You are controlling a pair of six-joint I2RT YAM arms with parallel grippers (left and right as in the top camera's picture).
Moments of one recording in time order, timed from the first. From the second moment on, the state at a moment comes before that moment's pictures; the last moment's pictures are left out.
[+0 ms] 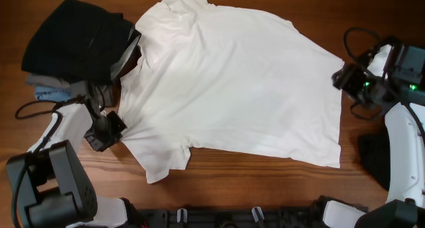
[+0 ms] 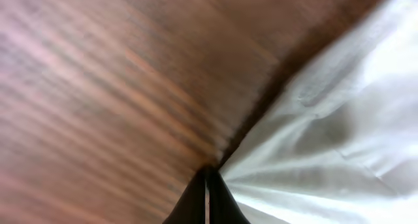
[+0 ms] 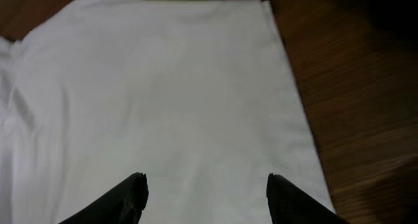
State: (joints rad) left arm 0.28 1.64 0.82 -0.76 0.09 -0.38; right arm -0.32 1.39 1.13 -0.78 -0.22 0.30
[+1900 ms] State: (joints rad) left arm 0.08 1.54 0.84 -0.56 0.26 -0.19; right arm -0.59 1.91 1.15 -0.04 -0.29 0.28
